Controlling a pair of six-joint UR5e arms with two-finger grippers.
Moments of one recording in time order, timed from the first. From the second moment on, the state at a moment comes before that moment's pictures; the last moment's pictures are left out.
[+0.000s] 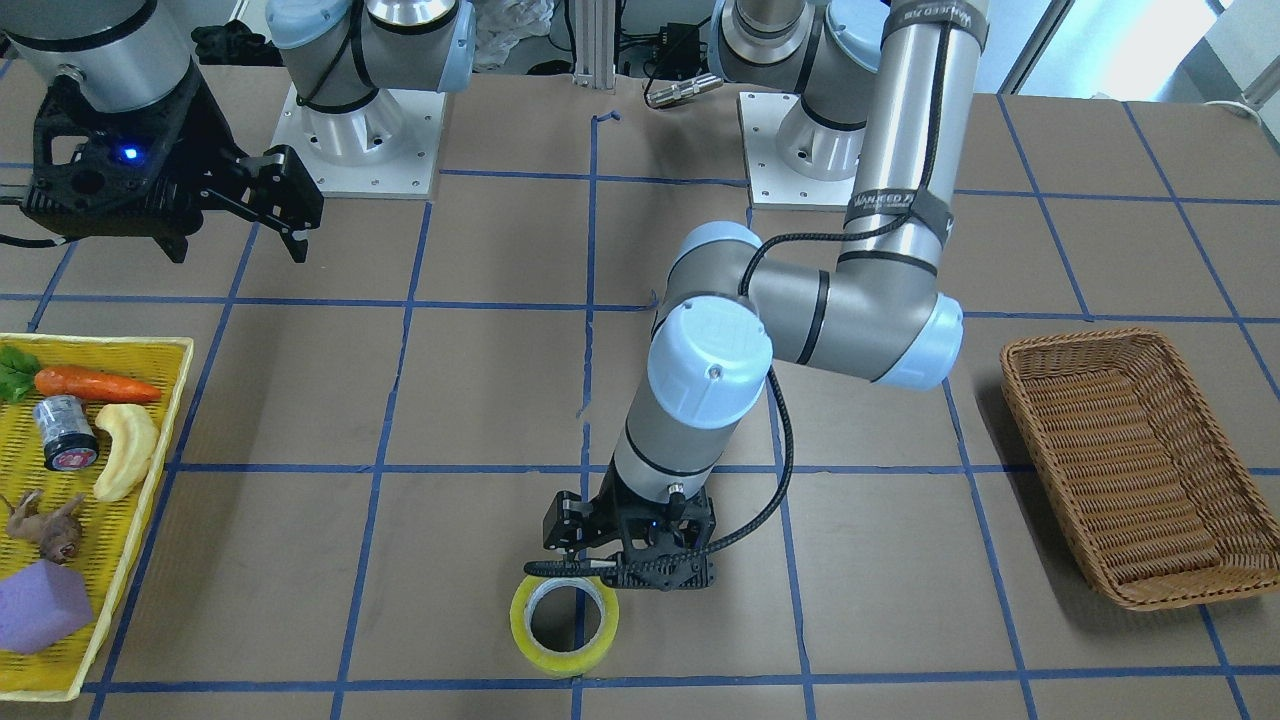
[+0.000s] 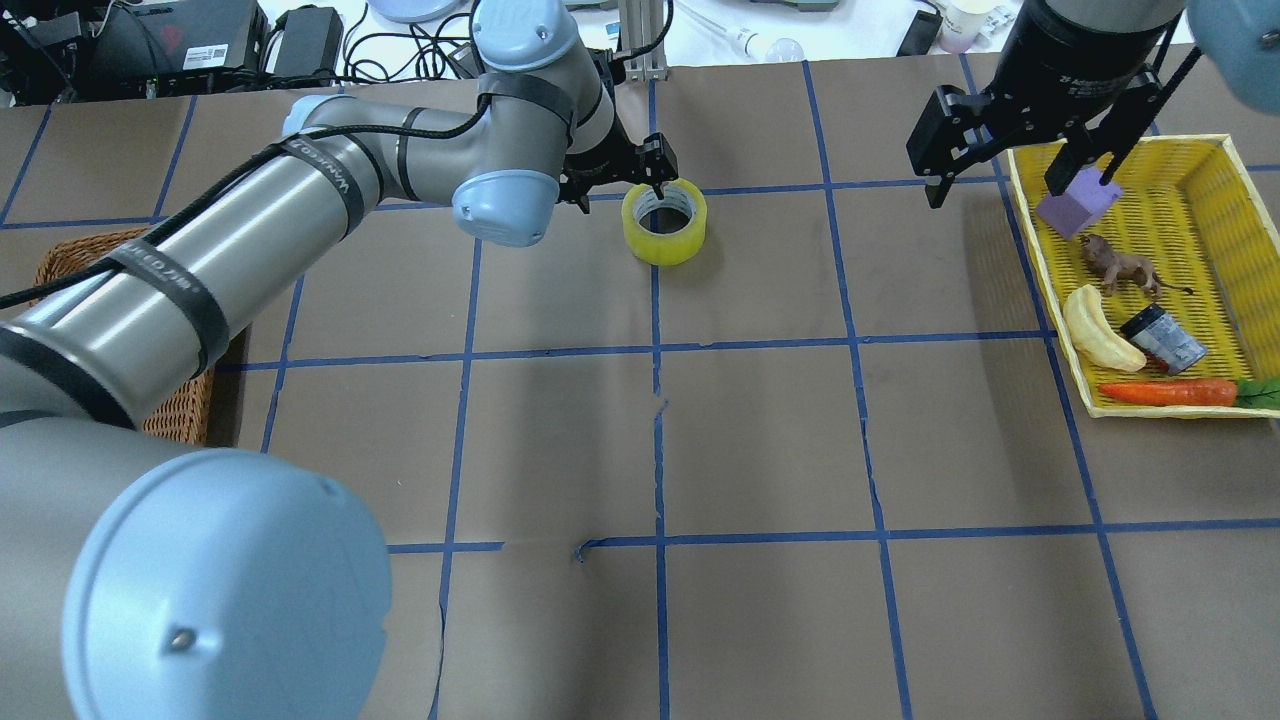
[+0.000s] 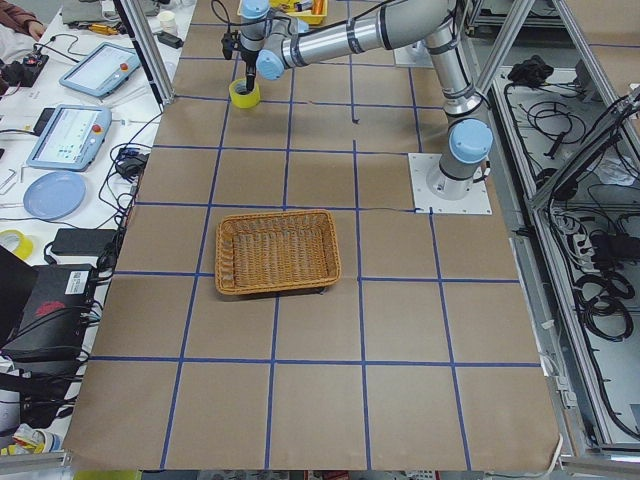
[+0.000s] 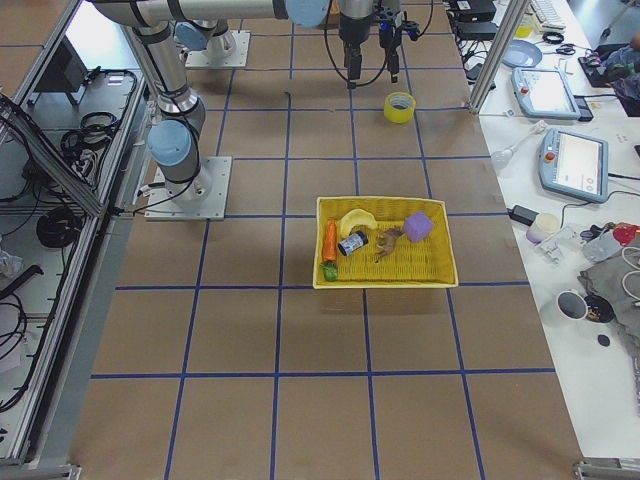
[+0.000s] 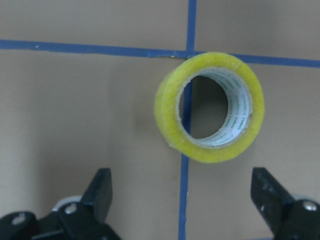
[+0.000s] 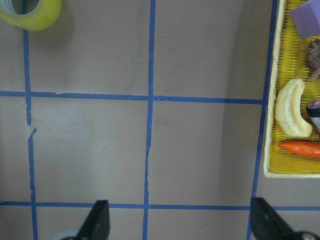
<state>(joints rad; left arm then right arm) -1.82 -2.21 -1.38 -0.88 1.45 -0.31 1.53 -1.54 1.49 -1.51 -1.60 -0.09</state>
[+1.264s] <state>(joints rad) -1.83 -2.32 -1.35 -0.84 1.48 -0.32 1.53 -1.54 1.49 -1.57 -1.59 -0.09</state>
